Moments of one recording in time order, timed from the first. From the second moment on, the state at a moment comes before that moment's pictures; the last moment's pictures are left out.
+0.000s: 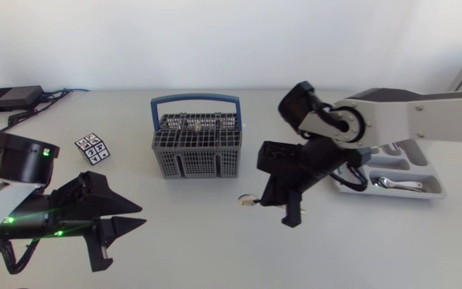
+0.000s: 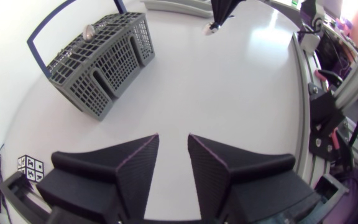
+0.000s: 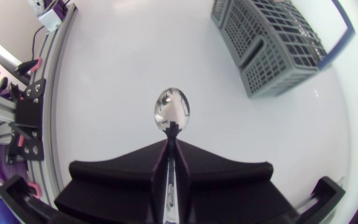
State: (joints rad) left arm -0.20 1.03 0.51 -0.44 0.48 0.75; right arm 0.50 1.63 1.05 -0.71 -0.34 -0.80
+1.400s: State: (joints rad) left arm -0.32 1.26 0.73 -0.14 0.27 0.31; right arm -0.47 1.92 1.23 -0.68 -0.24 -1.67
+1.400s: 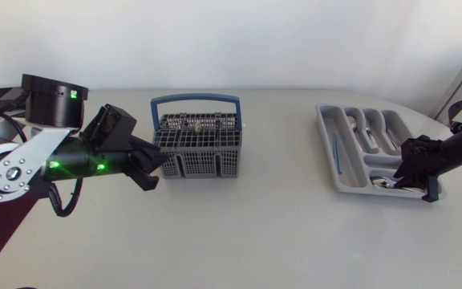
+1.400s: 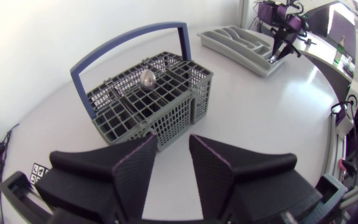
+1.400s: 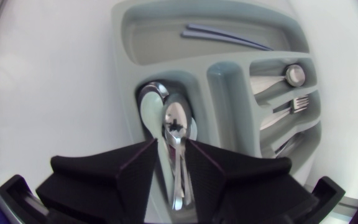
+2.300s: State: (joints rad) left arm -0.21 1.37 0.74 0.04 0.32 0.29; right arm 0.57 1.80 1.50 -0.68 -0.19 -0.34
